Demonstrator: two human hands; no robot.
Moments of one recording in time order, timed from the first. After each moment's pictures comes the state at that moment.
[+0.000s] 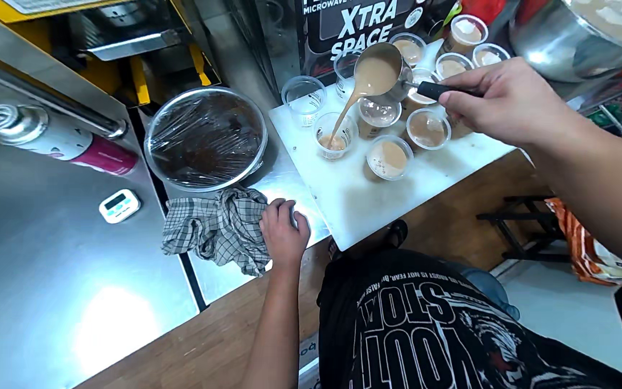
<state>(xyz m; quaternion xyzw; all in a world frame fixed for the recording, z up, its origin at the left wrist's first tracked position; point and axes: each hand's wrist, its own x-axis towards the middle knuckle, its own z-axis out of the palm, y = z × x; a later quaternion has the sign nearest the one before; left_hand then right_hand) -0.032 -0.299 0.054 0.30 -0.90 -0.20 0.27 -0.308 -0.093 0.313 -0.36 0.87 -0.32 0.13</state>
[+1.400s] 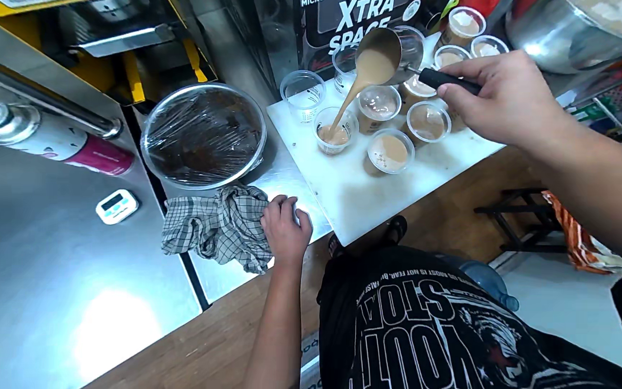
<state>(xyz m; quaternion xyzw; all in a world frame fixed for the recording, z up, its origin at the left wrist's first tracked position) -0.032 -0.299 0.055 0.29 -0.90 -0.20 0.26 -0.294 -0.098 0.309 -0.39 0.89 -0.24 0.02</state>
